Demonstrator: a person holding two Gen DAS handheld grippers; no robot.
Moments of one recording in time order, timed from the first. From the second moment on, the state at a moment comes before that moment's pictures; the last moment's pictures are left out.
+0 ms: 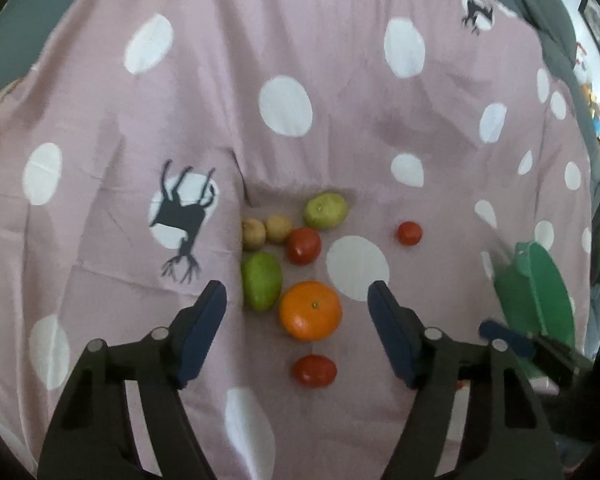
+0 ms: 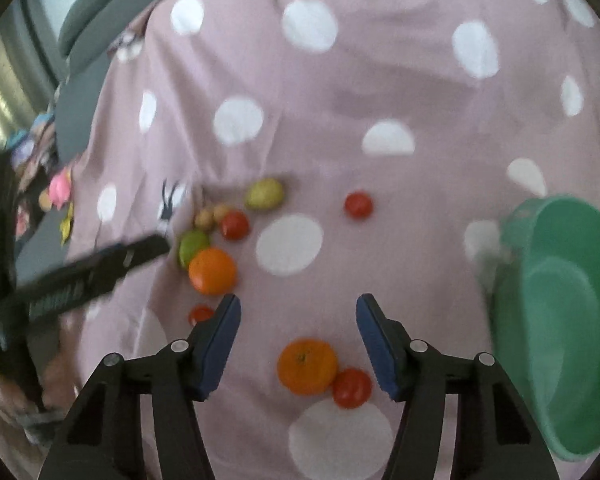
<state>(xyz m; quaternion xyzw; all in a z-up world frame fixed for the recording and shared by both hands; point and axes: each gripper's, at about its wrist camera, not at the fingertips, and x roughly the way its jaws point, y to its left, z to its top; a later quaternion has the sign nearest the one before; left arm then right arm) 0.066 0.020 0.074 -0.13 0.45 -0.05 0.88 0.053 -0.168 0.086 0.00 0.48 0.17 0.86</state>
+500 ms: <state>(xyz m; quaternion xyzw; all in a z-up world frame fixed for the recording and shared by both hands) 0.093 0.004 0.042 -0.10 0.49 -0.04 0.86 0.056 -0.178 0.043 0.00 0.54 0.16 0.82</state>
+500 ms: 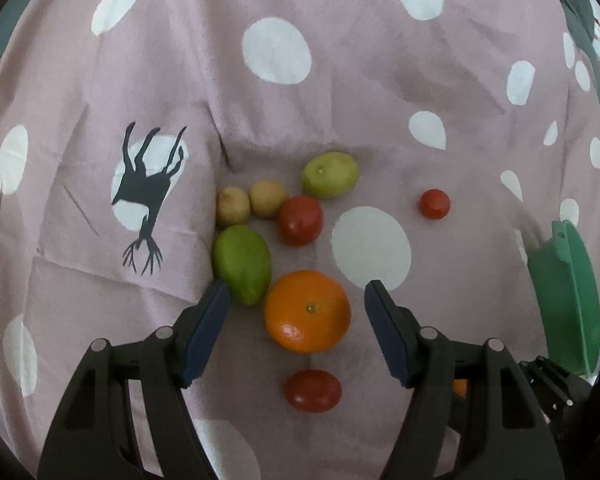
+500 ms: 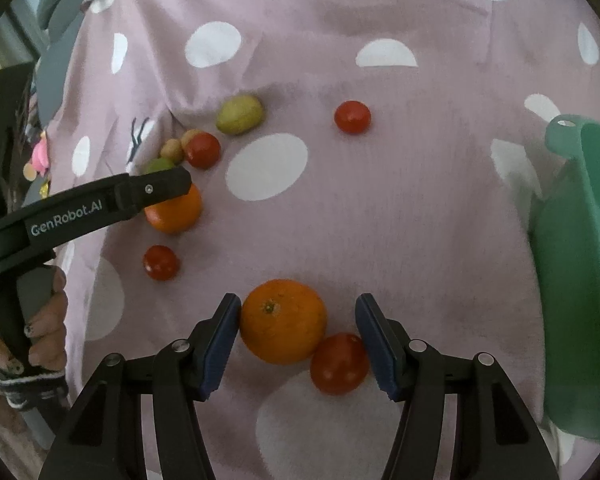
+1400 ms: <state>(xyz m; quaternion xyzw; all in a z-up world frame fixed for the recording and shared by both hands) 0.053 0.003 0.059 -0.13 0.46 -0.07 0.87 0.053 -0.183 0.065 0.06 0.49 0.18 0.85</state>
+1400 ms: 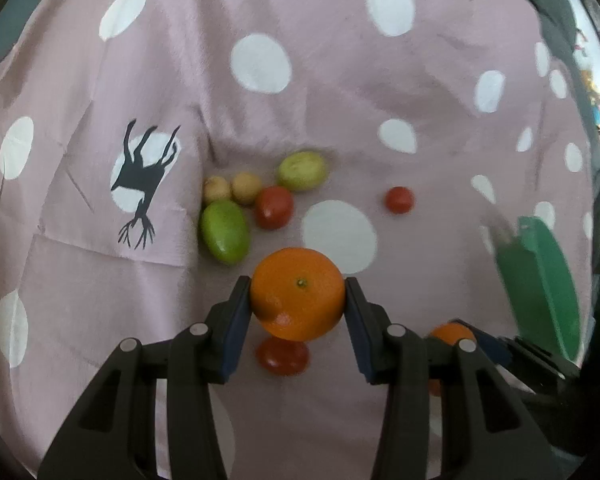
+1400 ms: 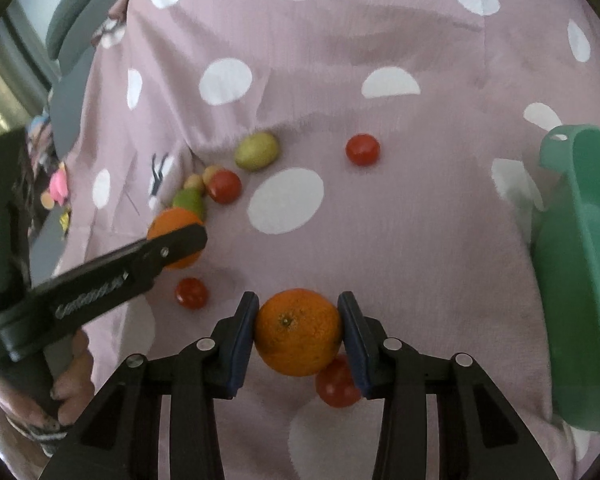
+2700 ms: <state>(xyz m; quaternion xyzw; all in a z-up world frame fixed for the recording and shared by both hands) 0.022 -0.195 0.124 -0.01 0.38 -0.23 0.90 0.009 -0.359 0.159 0.21 0.32 0.02 0.92</state>
